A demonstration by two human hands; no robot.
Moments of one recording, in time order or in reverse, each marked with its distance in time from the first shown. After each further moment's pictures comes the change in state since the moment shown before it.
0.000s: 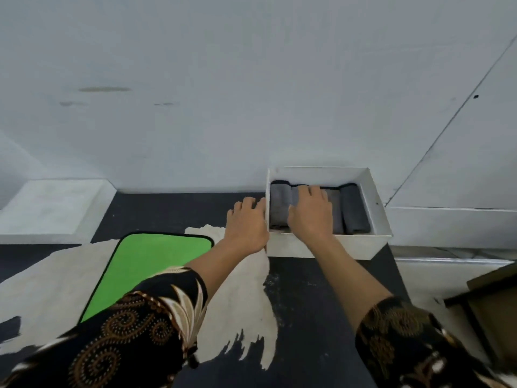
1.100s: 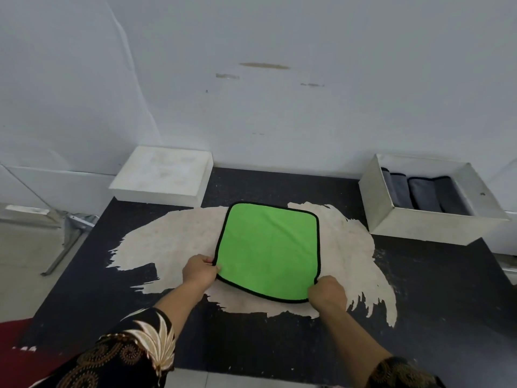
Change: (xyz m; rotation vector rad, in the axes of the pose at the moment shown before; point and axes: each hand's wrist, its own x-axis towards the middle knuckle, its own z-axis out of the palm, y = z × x) left_hand -0.212 -0.414 0.059 -0.889 -0.037 -0.829; right_hand -0.239 -0.229 0.152 0.123 -0.504 0.651
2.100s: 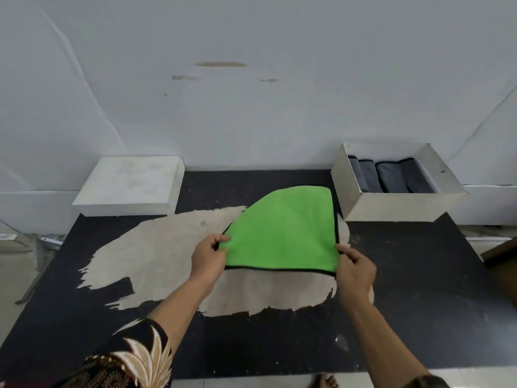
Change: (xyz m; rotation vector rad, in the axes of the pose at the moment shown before) left_hand -0.040 0.065 0.043 -0.126 -0.066 0.357; right_hand 0.005 0.038 -0.073 0.932 0.414 -0.042
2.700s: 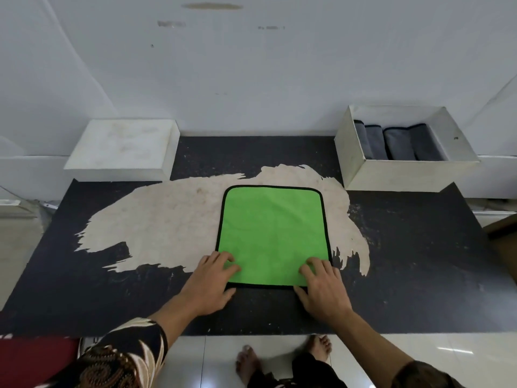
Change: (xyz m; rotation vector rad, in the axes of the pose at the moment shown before) left_hand -0.061 -0.095 -0.001 1.084 -0.449 0.697; right_hand -0.038 0.104 -0.024 -1.216 -0.532 -0.918
